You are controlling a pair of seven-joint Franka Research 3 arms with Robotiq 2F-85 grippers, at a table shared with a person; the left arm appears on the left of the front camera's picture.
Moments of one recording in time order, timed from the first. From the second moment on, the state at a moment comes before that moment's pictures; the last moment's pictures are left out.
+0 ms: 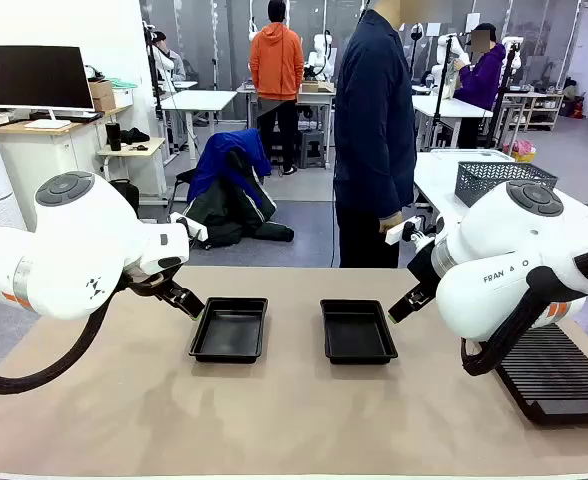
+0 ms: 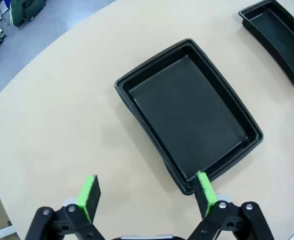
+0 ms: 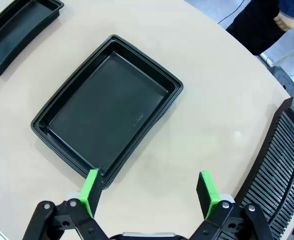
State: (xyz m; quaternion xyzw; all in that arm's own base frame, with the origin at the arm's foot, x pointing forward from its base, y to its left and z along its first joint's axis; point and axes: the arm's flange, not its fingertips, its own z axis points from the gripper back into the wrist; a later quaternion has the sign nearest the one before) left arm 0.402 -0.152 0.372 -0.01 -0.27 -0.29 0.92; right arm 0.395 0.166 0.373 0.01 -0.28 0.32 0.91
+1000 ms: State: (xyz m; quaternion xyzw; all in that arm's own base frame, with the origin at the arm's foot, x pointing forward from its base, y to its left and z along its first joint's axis) left arm 0.402 -0.153 0.372 -0.01 -0.27 -0.30 0.92; right arm 0.395 0.166 0.373 0.01 -0.28 0.32 0.91
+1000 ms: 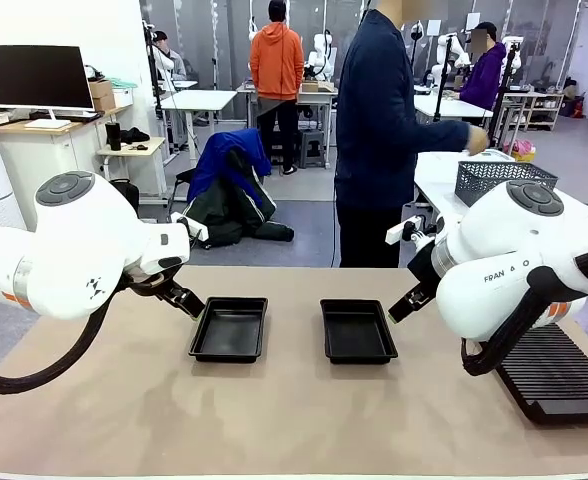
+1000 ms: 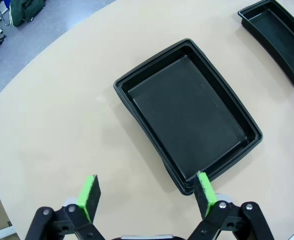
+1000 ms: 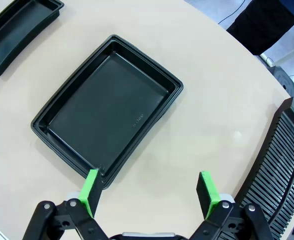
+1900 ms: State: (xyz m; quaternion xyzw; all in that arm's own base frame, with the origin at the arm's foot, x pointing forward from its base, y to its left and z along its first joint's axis) left arm 0.334 -0.118 0.496 -0.15 -0.22 -0.27 0.93; right arm 0.334 0.112 0.524 0.15 -0.24 0.28 0.92
